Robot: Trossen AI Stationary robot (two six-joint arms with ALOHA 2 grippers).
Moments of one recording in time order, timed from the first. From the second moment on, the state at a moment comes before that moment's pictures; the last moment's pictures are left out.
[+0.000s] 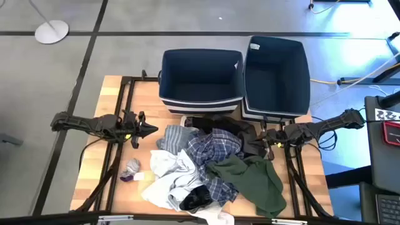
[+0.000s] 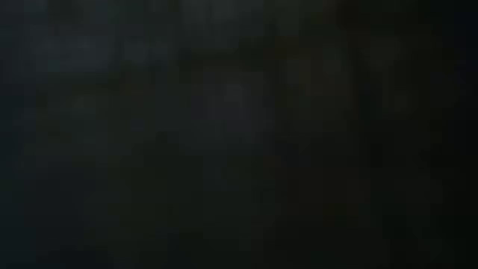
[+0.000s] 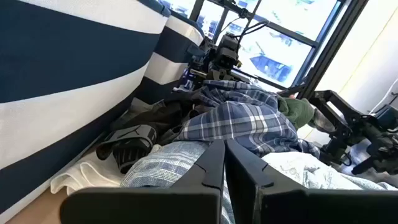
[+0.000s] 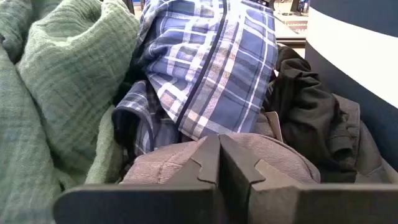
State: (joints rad) left arm -0.15 0.03 0.01 0.04 -0.21 -0.37; right arm 0.28 0.26 0.01 0.05 0.13 0.05
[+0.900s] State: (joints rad) left arm -0.15 0.03 0.01 0.04 -0.21 -0.37; right arm 0.28 0.26 0.01 0.05 0.13 0.05
